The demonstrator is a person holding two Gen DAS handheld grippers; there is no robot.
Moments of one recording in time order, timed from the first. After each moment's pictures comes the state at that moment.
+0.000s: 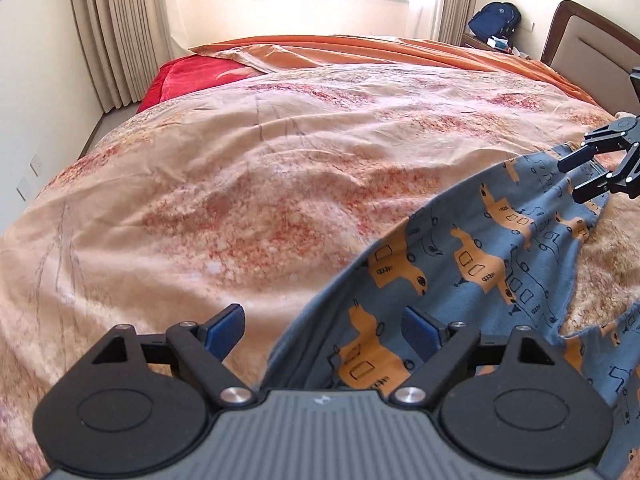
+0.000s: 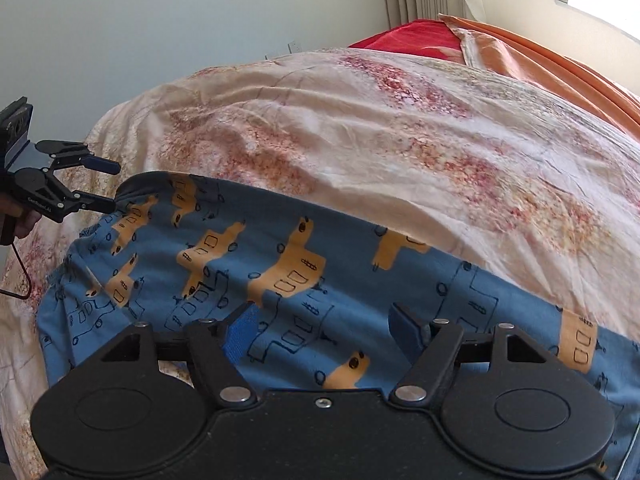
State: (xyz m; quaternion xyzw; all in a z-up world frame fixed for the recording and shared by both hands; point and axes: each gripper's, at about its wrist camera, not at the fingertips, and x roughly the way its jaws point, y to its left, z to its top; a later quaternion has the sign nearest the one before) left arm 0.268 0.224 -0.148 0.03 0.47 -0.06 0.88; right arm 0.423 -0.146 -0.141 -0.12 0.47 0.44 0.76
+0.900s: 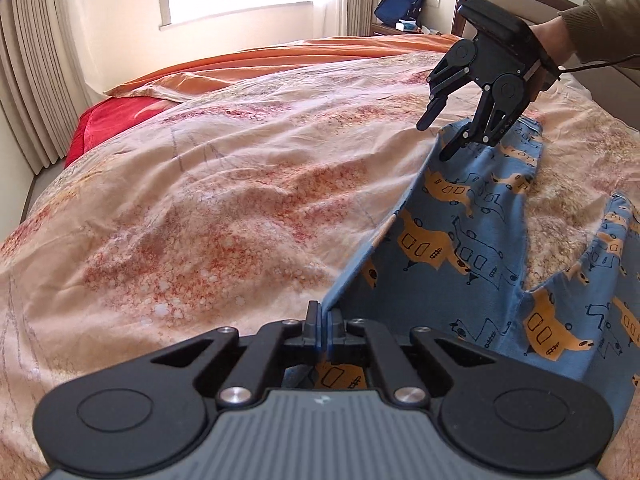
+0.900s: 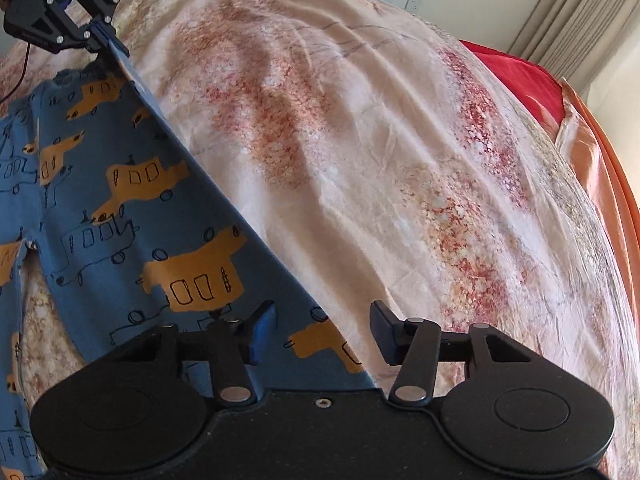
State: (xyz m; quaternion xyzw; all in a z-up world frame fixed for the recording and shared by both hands) left arm 0.258 0.208 -0.153 0.08 0.44 -0.19 0.87; right arm 0.478 -0.068 -0.176 -0.41 0.39 0.52 0.64
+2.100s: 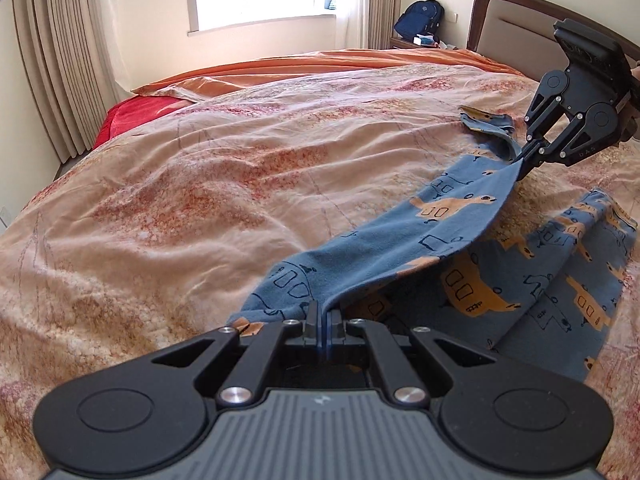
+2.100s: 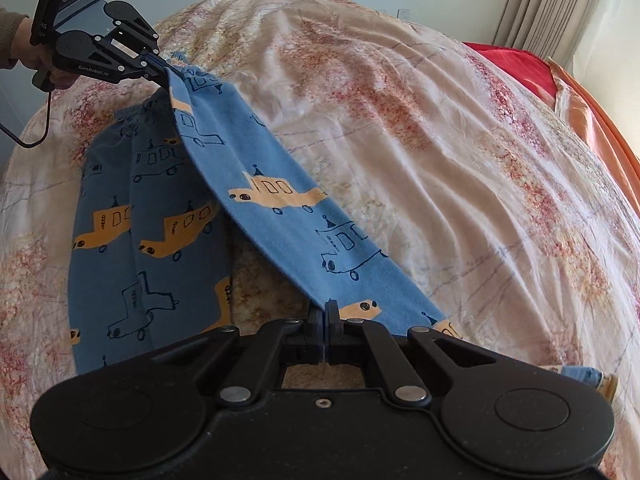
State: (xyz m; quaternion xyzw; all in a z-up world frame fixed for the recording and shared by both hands) left arm 0.157 0.166 -0.139 0.07 0.43 -0.15 0.89; right arm 0.316 -0.154 -0.128 -0.31 0.42 0.52 0.68
